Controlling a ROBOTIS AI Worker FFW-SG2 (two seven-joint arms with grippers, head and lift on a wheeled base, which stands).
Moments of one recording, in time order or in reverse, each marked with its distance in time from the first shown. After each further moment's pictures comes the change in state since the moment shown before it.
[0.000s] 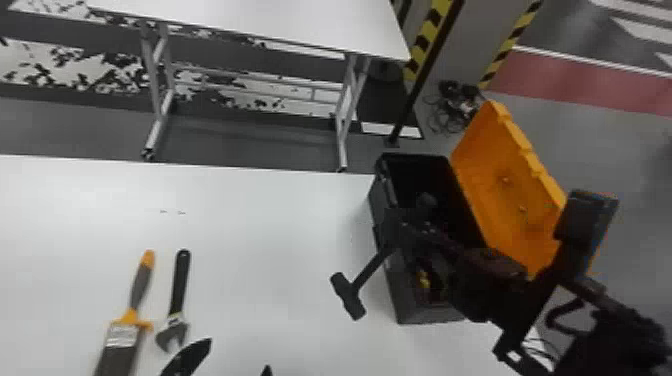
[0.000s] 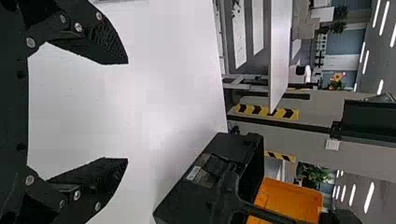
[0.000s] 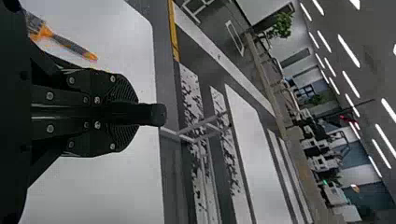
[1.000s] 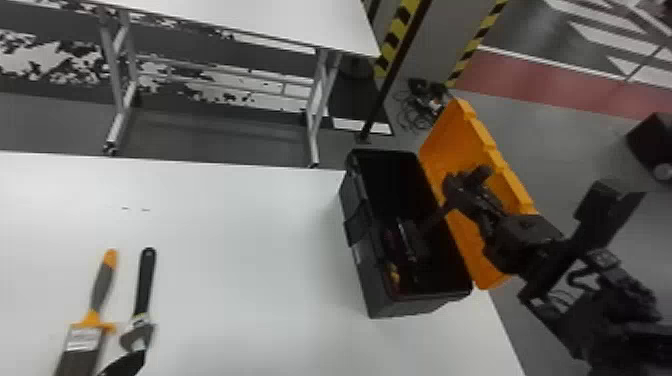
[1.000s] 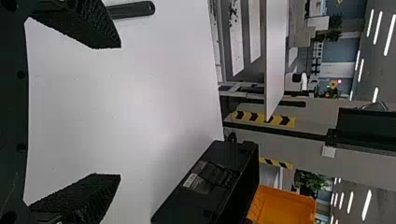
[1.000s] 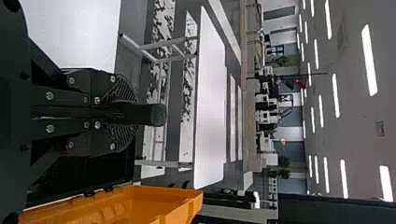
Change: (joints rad) left arm 0.079 0.019 0.044 -0.069 -0.004 -0.021 0.004; right arm -0.052 -0.108 -0.127 0.291 0.265 -0.442 0.126
